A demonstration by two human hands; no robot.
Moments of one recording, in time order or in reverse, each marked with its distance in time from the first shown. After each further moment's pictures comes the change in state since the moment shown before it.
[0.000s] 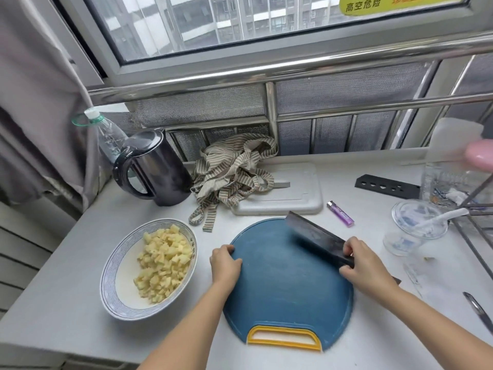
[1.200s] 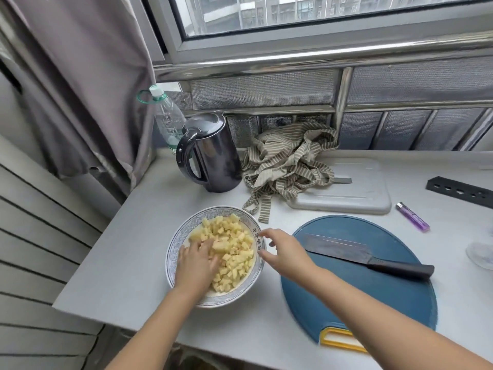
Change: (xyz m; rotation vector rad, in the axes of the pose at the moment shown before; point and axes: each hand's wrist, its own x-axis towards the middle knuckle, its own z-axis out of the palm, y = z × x) left_hand 0.031 -0.133 -0.170 0.489 0.063 0.237; right_hand 0.020 -0.257 0.157 0.069 -0.317 -0.245
